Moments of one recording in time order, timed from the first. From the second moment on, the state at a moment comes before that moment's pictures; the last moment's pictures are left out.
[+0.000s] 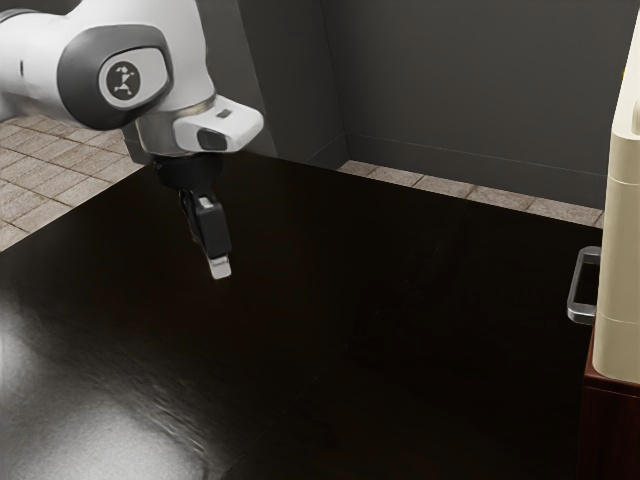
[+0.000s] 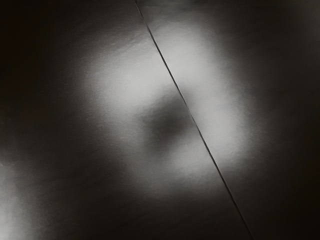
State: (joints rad) arm -0.11 -0.02 0.16 -1.50 0.06 1.40 0.51
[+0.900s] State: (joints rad) arm -0.07 0.10 -0.07 -1.48 -0.17 1.74 1.90
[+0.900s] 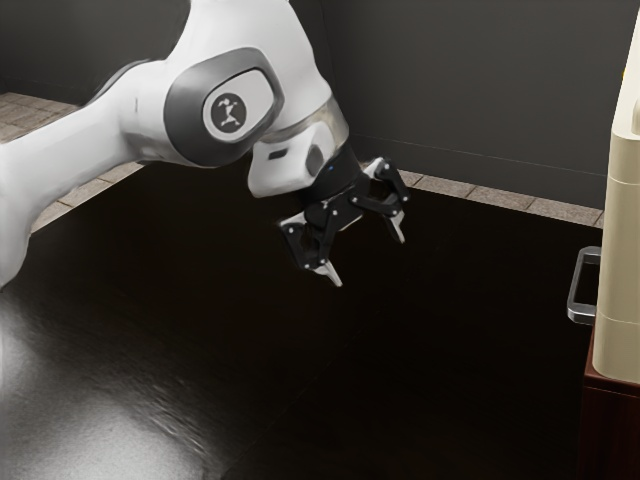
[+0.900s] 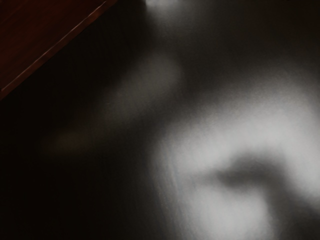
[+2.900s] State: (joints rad) arm 0.04 0.59 -0.31 -1.08 -0.46 1.91 2.90
